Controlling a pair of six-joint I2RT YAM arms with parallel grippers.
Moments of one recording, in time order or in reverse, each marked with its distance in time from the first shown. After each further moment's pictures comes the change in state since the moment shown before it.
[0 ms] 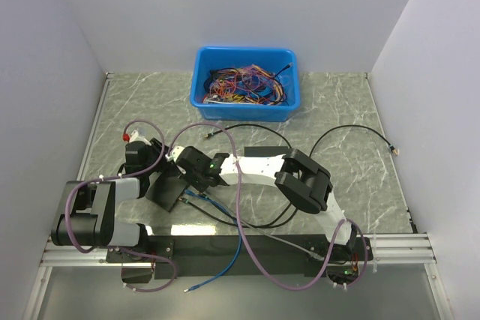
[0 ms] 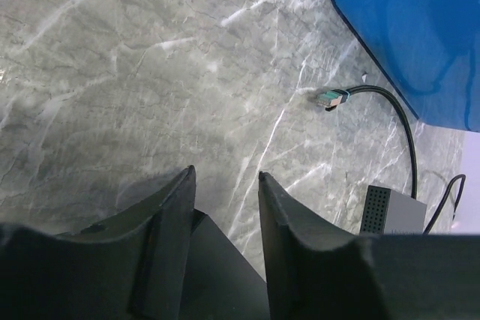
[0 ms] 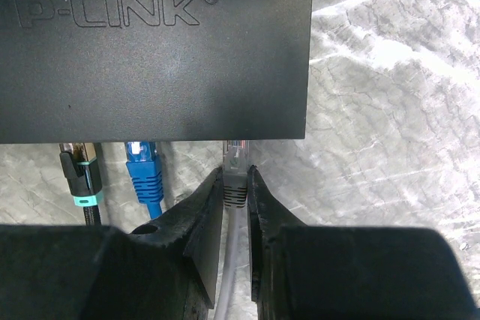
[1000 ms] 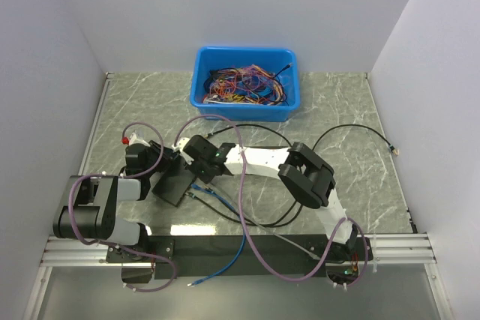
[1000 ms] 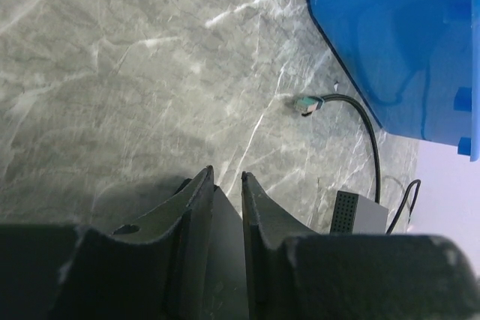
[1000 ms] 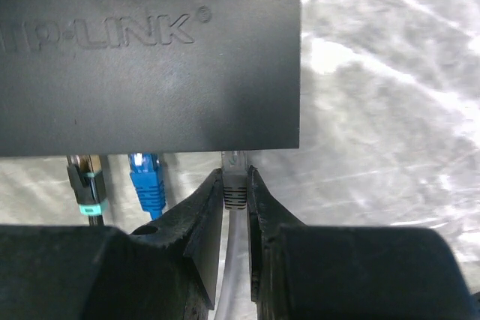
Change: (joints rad) left arm 0.003 0.045 -0.047 0.145 0.028 -0.113; right arm -0.072 -0.007 0.011 -0.024 -0.069 -0.048
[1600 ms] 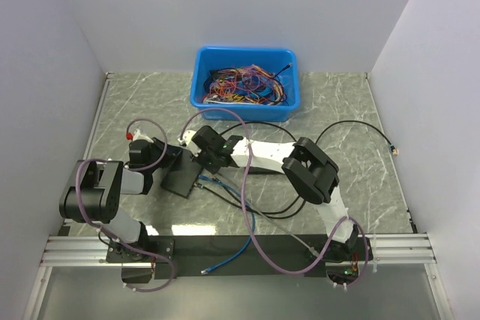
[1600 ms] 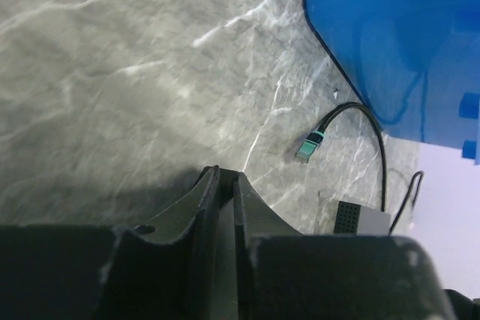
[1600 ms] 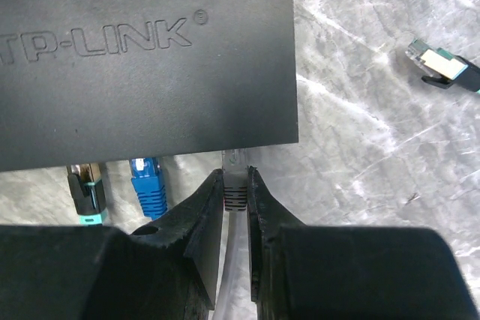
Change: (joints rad) left arm -0.010 0.144 0.053 0.098 0.015 -0.008; right arm -0.083 -0.013 -0.024 0.044 -0.027 -0.139
